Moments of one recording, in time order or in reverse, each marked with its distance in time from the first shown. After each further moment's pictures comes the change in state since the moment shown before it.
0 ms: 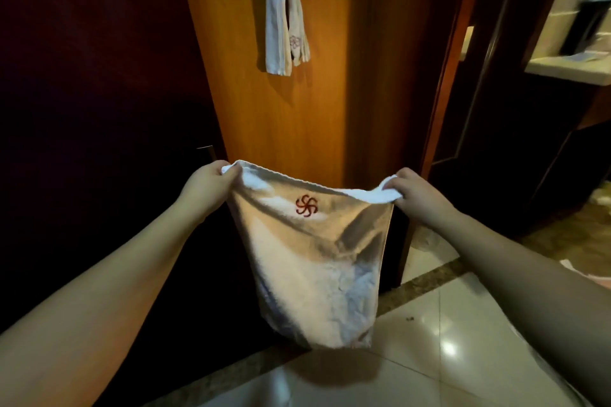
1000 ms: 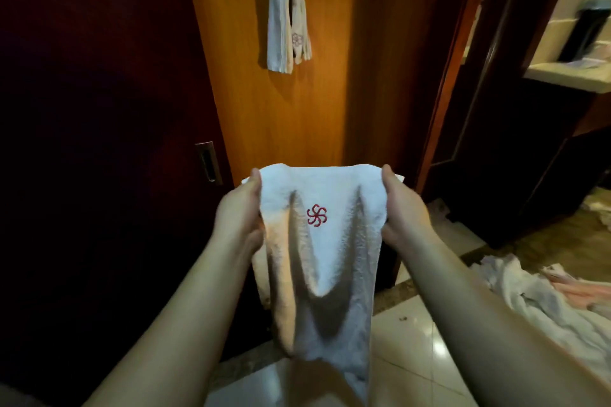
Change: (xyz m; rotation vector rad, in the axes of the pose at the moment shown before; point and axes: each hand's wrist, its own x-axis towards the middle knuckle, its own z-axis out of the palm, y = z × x) left_hand -0.058 0.053 0.043 -1.191 -0.021 -0.468; right_hand -0.031 -0.101 0.002 1.511 0.266 0.606
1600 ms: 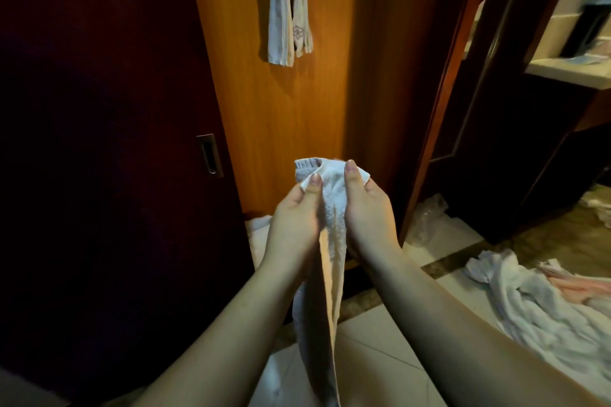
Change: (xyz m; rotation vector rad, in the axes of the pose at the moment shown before) left_hand -0.083 -0.026 0.034 0.299 -0.259 0.160; right_hand -0.079 0.008 0.042 -0.375 -0.092 -0.340
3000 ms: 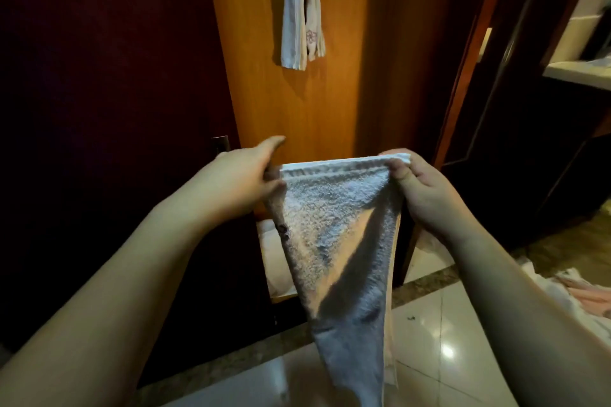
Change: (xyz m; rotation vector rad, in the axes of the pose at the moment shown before) left_hand 0.029 0.086 -0.081 1.479 -0.114 0.334; right_hand 0.036 -0.013 -0.067 -0.271 -0.268 -0.376
